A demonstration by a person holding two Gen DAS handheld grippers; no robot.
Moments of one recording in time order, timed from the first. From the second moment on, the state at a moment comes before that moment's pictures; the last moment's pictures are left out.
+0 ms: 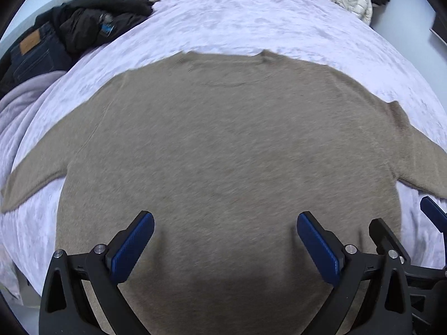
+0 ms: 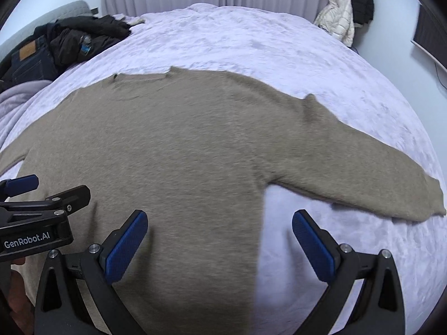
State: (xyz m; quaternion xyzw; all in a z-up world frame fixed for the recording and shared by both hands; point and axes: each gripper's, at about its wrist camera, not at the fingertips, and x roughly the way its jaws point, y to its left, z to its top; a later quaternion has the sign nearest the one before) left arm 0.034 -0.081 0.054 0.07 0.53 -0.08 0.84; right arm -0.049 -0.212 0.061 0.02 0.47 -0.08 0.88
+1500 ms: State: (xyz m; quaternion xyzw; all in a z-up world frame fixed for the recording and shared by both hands) left arm 0.078 -0.288 0.035 0.13 0.54 -0.13 0.82; right arm -0.094 -0.513 0.055 0.19 0.41 -0.30 0.84
